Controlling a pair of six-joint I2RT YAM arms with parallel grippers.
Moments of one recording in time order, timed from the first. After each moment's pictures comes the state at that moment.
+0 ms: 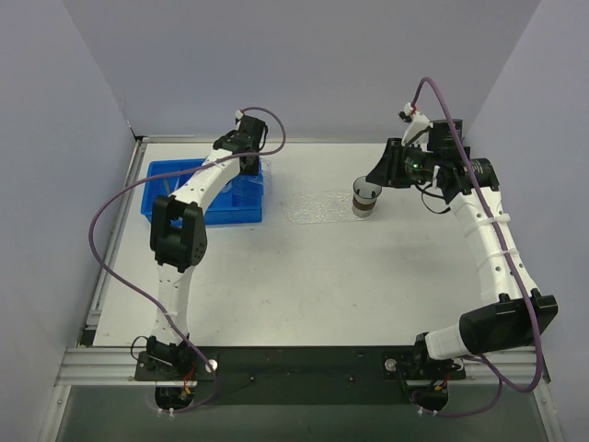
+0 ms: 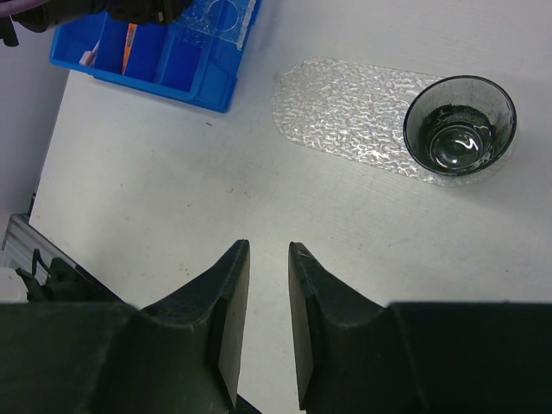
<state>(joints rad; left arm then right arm) -0.38 2.22 2.04 -0.73 -0.44 -0.26 0.15 1.42 1.54 -0.79 -0.49 0.18</state>
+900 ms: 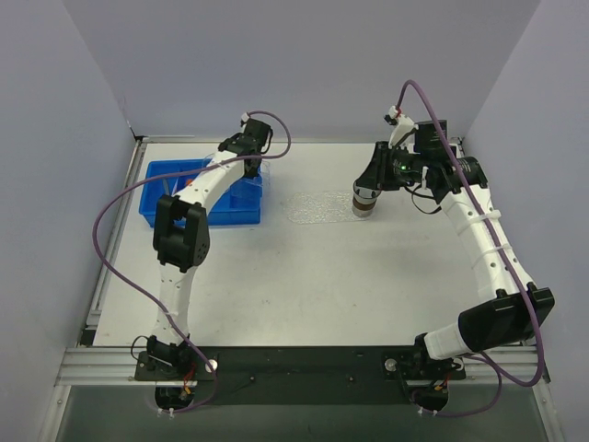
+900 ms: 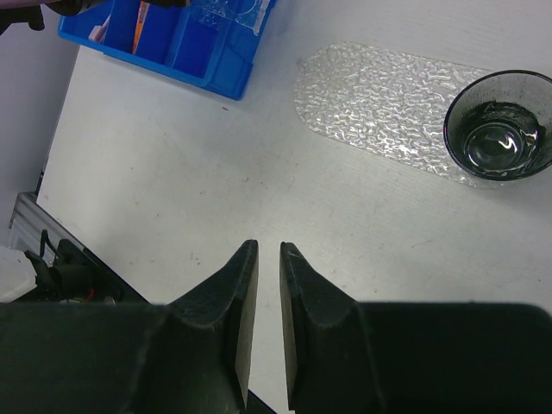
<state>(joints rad) -0.40 2.24 2.04 -0.73 -0.51 -0.20 0.22 1.44 1.55 -0.79 -0.48 0.19</state>
